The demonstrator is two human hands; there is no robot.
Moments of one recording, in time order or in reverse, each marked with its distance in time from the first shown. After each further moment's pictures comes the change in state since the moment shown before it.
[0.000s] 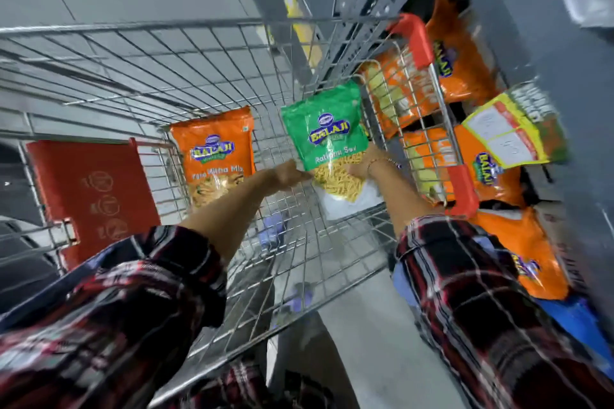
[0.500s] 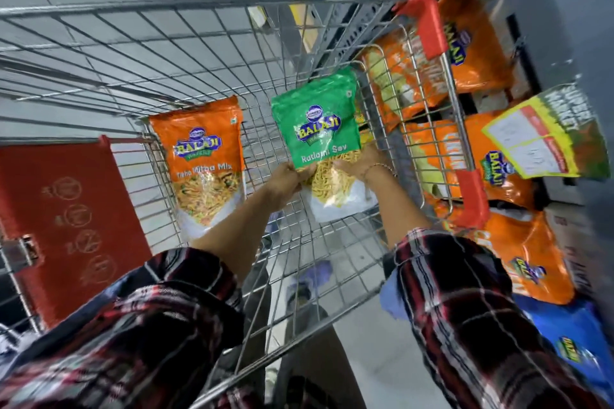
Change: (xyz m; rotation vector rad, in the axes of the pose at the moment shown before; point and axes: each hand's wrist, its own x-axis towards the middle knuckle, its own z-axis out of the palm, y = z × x) left_hand 0.027 -0.014 0.032 -0.687 0.031 0.076; right_hand 0.088 0.033 0.031 0.196 0.156 0.072
